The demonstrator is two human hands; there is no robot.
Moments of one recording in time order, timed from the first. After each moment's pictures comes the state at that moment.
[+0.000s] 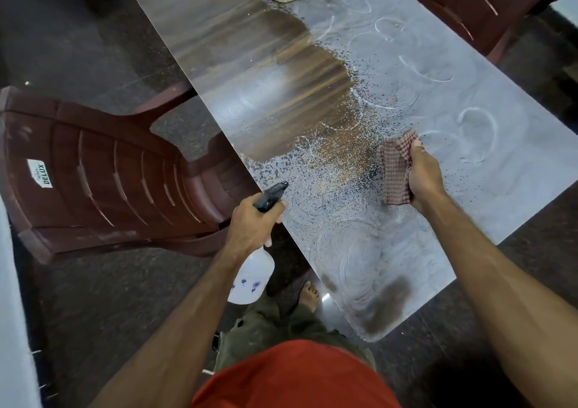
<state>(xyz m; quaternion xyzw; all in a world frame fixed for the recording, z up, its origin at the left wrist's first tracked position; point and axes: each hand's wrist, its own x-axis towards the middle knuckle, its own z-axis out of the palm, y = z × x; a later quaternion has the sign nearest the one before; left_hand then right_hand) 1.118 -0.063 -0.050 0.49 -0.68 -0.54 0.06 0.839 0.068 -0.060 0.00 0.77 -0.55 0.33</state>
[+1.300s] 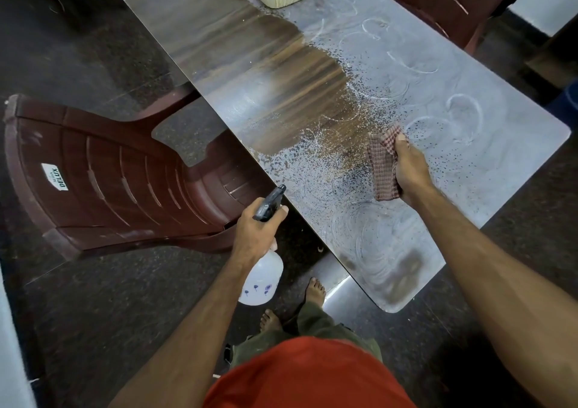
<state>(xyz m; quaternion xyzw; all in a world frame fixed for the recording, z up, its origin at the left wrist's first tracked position) 1.175 -0.054 -0.060 0.46 -0.65 -0.59 0.12 0.906 0.065 -0.047 -0.02 0.78 -0.55 0.30</state>
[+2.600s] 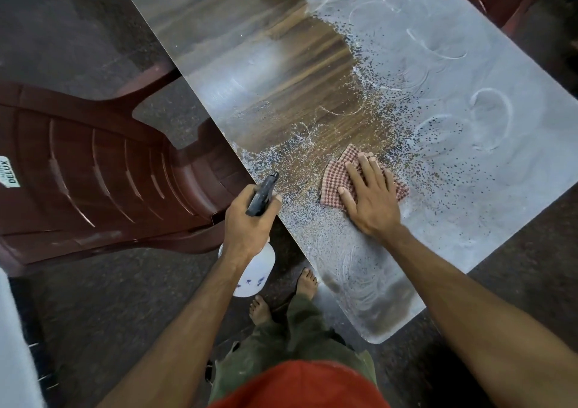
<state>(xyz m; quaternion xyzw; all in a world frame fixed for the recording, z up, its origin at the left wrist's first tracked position) 1.117 -0.061 -0.078 0.47 -0.69 -0.52 0.18 0.891 0.072 -0.162 -0.47 0.87 -0.02 0.16</state>
